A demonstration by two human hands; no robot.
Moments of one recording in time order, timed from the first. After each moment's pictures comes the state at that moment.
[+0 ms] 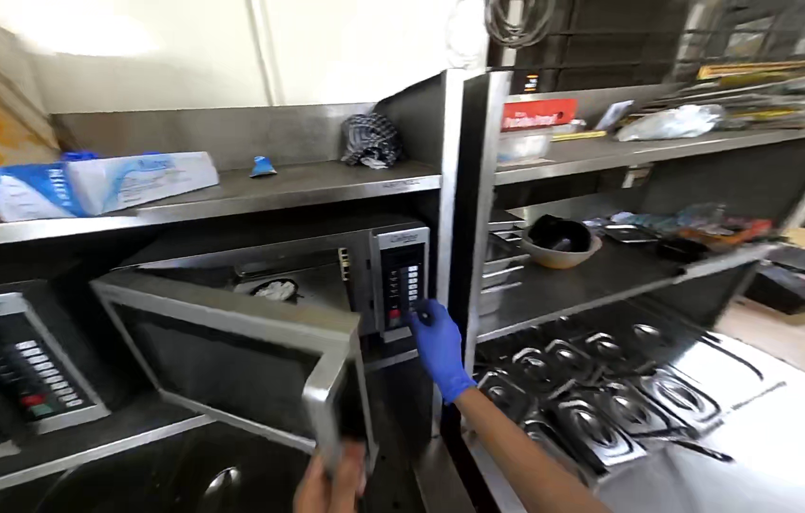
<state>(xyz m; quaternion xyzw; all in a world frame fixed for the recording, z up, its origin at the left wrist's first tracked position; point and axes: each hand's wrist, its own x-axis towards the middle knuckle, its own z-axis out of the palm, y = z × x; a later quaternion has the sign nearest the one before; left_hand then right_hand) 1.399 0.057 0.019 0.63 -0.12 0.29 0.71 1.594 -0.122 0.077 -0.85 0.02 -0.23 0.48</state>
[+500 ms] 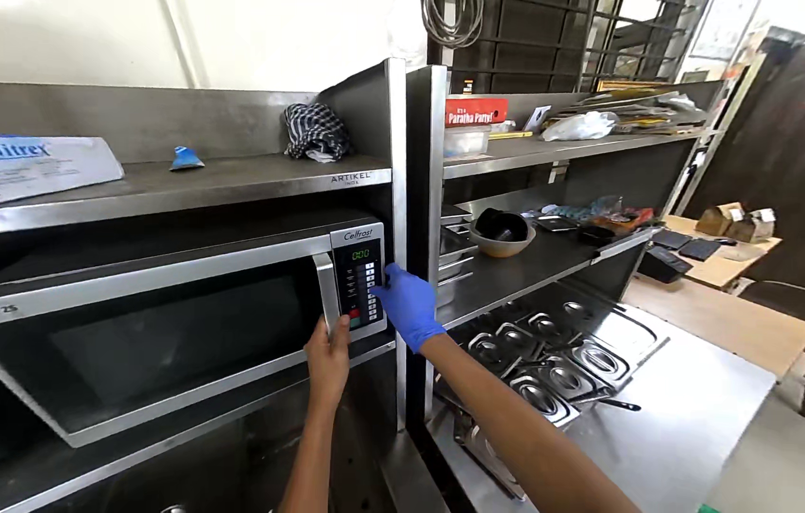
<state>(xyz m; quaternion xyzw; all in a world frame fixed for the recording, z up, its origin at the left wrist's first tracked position) 1.604 0.023 0.037 0.73 -0.11 0.30 0.61 1.600 -0.138 0.126 -0.93 0.00 -0.27 0.26</state>
